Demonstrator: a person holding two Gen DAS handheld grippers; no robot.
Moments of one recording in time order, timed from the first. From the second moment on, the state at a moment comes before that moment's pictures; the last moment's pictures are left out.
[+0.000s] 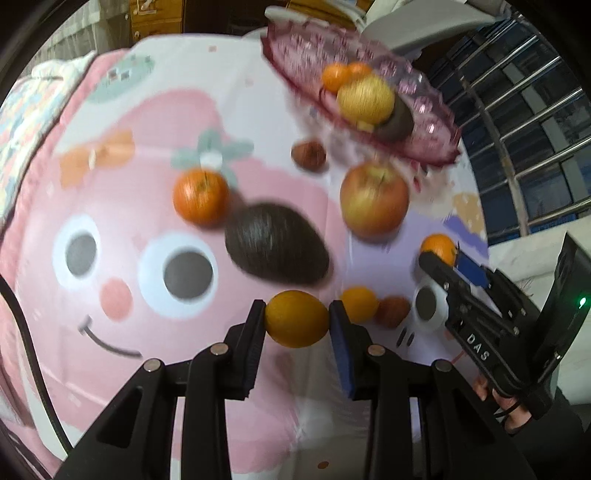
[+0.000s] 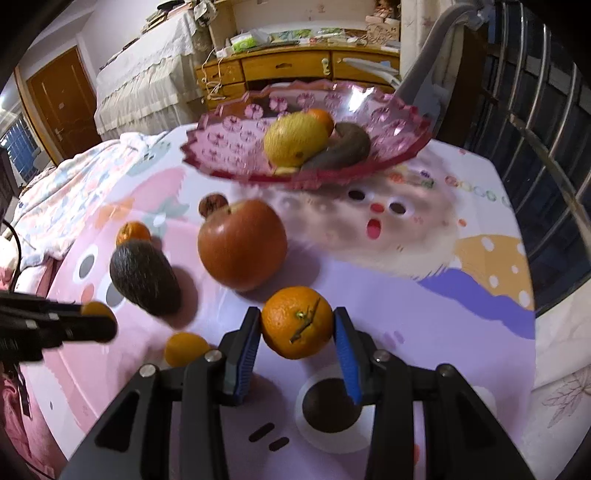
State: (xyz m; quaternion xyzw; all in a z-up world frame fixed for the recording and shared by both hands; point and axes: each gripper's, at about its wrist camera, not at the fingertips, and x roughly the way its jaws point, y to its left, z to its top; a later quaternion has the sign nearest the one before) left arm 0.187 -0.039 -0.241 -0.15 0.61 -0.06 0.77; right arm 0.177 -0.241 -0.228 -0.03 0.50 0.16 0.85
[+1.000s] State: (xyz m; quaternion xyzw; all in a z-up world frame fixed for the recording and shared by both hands) left arm 0.339 -0.044 -0.185 -0.07 0.54 -0.10 0.83; right arm 0.256 -0.235 -0.157 -0.01 0.44 0.13 0.89
